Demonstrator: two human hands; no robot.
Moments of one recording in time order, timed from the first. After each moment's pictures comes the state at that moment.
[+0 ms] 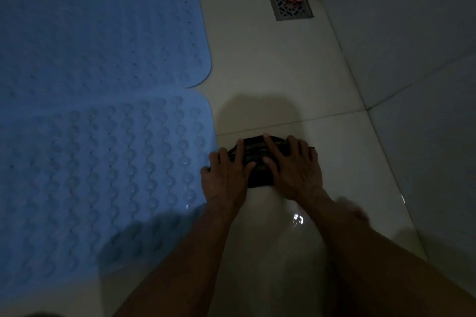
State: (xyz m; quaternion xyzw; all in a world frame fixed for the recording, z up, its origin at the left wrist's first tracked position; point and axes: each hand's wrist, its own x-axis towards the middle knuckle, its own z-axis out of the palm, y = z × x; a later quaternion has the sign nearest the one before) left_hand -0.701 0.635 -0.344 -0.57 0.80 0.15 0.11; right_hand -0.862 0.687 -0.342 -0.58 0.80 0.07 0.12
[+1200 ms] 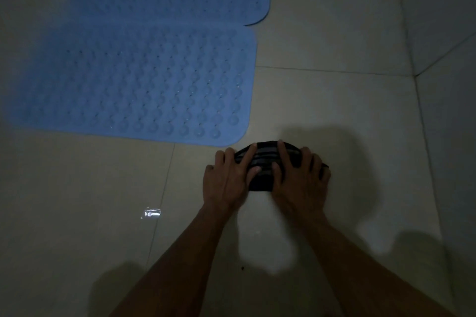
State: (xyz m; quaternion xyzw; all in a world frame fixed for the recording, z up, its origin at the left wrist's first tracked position) left_hand -0.627 0.840 -0.345 -0.62 0.78 0.09 0.04; right_hand -0.789 0.872 -0.359 -0.60 0.80 -0.02 0.10
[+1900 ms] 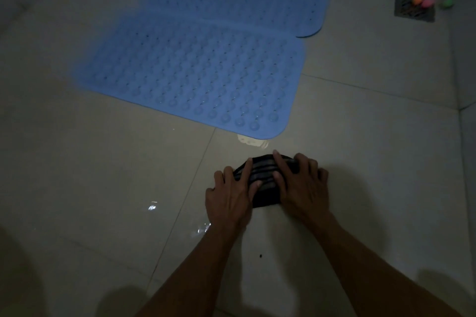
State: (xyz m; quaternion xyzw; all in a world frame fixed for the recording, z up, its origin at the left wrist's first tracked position) left_hand -0.584 0.916 -0.341 -0.76 0.64 0.12 0.03; right_hand -0.754 0.880 -0.358 -0.75 0.66 -0.03 0.08
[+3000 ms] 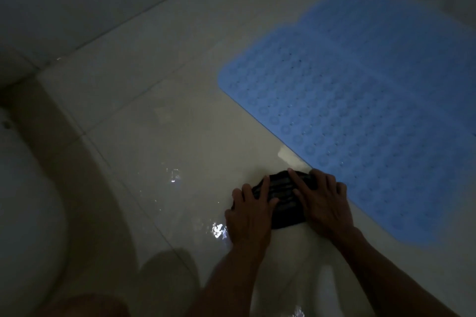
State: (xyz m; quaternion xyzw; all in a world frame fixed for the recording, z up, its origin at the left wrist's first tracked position) left_hand -0.357 0.884 -0.343 -0.87 0.44 0.20 -0.05; right_hand -0.499 0.769 -0.353 -0.91 0.41 -0.01 0.03
